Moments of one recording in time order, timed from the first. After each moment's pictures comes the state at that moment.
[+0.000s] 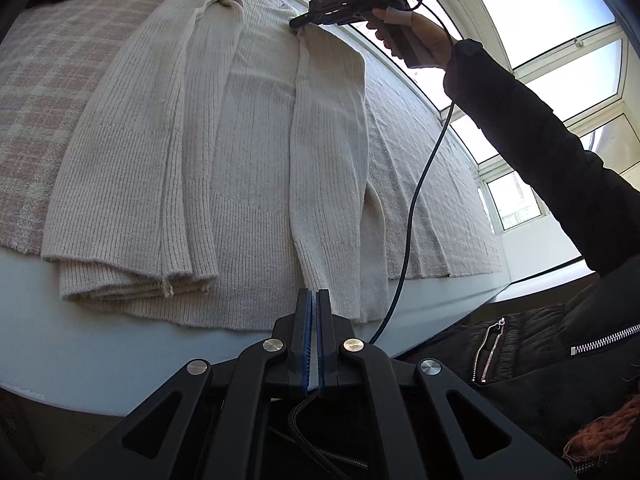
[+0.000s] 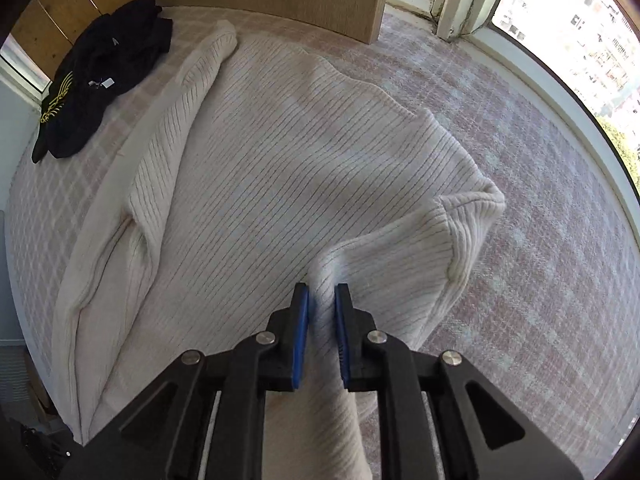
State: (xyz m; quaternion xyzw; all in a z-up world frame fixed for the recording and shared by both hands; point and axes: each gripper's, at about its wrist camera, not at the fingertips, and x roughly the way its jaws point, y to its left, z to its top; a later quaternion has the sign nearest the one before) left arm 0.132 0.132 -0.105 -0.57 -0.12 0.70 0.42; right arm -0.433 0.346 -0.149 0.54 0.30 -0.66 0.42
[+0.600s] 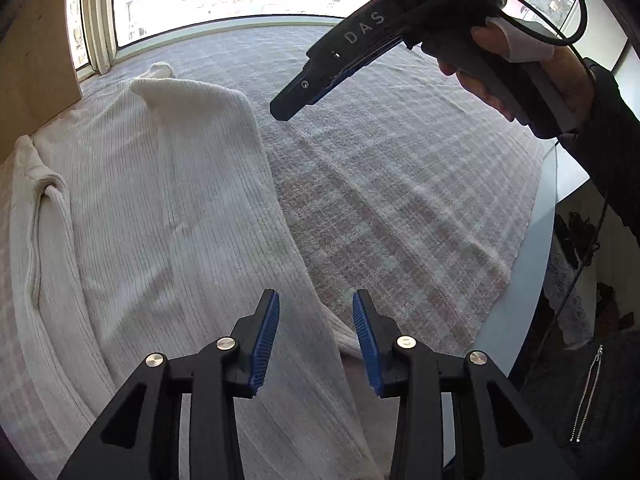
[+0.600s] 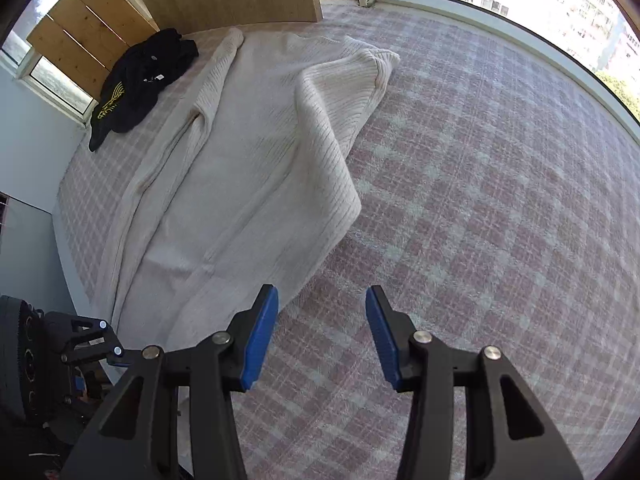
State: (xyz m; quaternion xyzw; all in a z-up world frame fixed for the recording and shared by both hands) left arm 0.076 0.339 -0.077 -0.48 0.22 0.69 0.50; right arm -0.391 0.530 -0.136 0.59 0.20 -0.66 0.42
